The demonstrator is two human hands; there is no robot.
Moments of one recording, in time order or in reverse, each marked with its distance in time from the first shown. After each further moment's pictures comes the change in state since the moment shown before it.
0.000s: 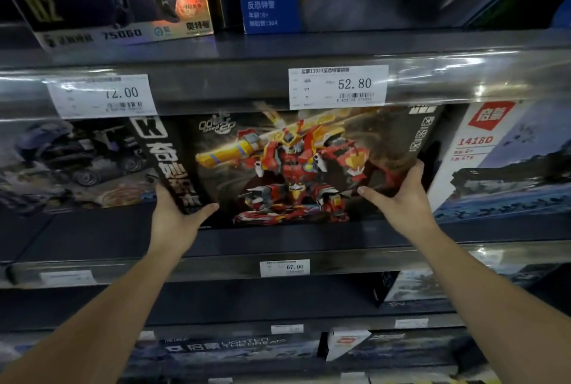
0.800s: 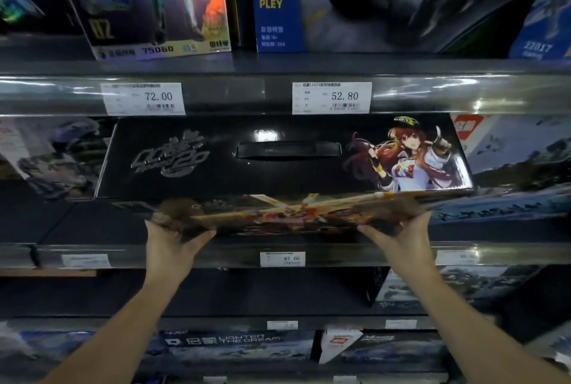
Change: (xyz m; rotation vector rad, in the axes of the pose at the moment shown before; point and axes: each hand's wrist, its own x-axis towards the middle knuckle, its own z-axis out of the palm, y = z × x) left_hand -0.072 -0.008 -0.025 -0.222 0.057 -0.023; right_hand -0.074 0.014 -0.017 0.245 0.011 0.023
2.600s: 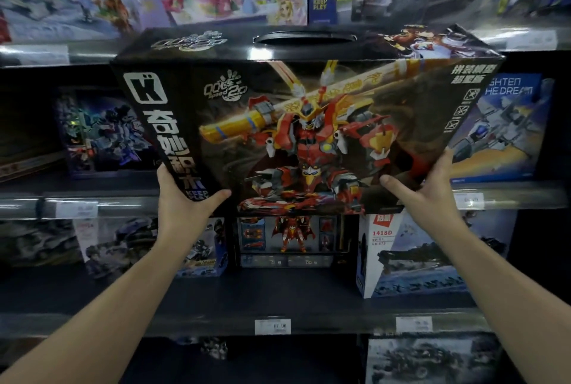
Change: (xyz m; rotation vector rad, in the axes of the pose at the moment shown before) left_hand -0.075 0.278 -0.060 -0.072 0.206 0.490; right_hand -0.019 -0.250 -0.149 0.059 0.097 -0.640
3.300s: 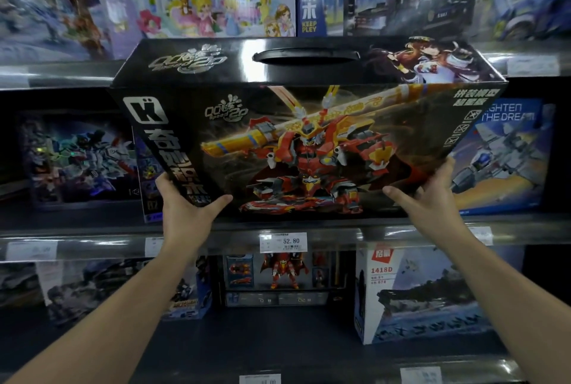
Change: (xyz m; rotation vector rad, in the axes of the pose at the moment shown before) left_hand 0.058 0.000 0.065 -0.084 0.029 0.002; right_hand 0.068 0.031 -0.008 -0.037 0.020 0.061
